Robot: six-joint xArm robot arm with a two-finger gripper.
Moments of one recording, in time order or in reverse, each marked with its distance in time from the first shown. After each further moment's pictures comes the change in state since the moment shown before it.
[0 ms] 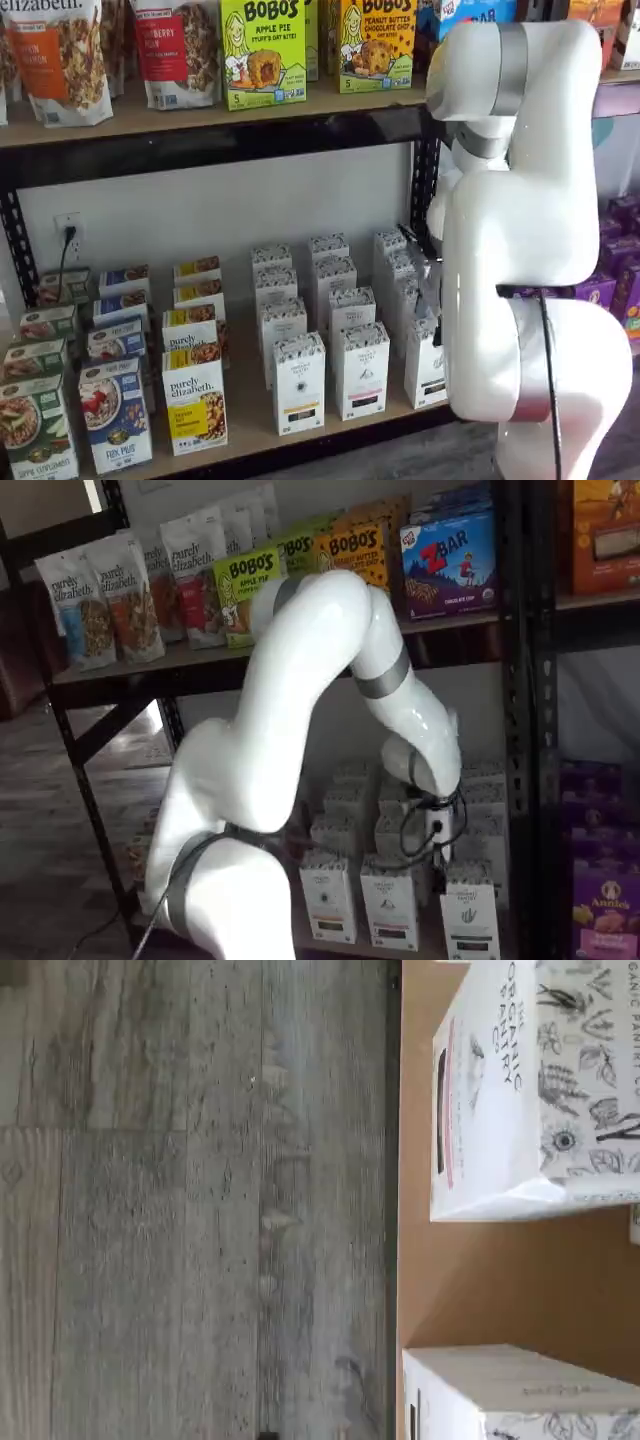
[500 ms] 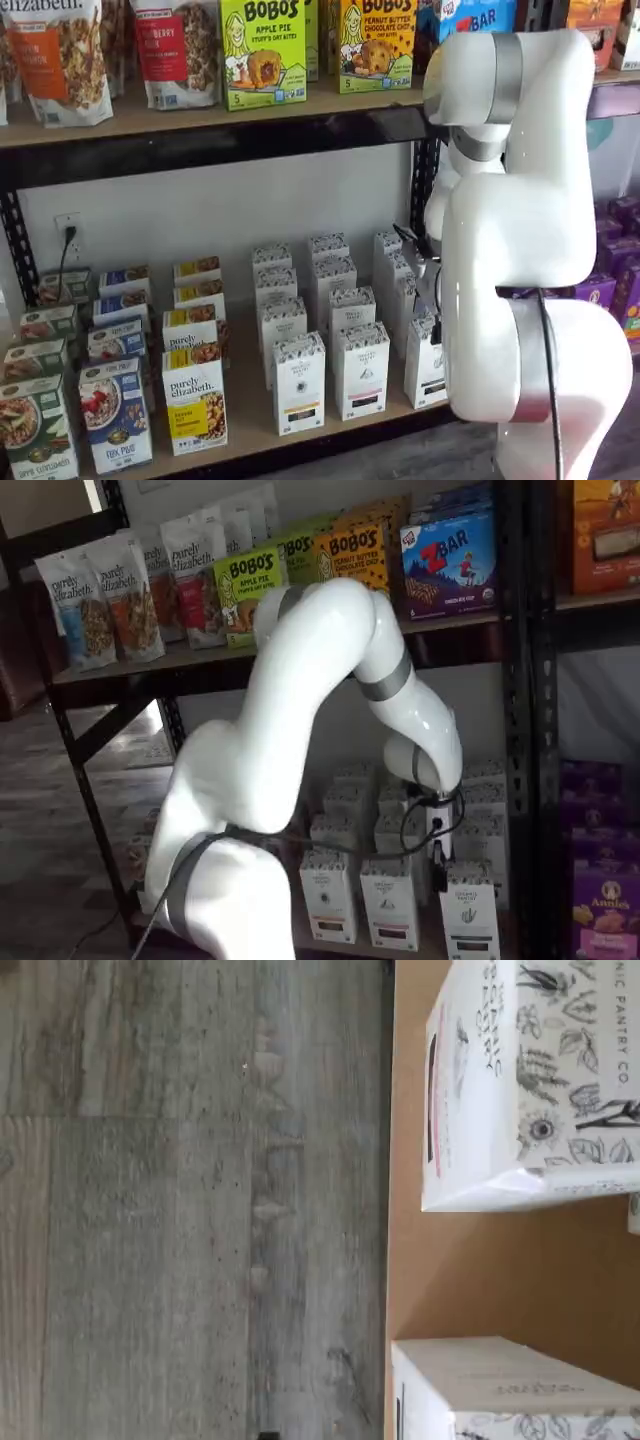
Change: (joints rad) arm 0.009 0.049 -0.074 -0.073 0.029 0.076
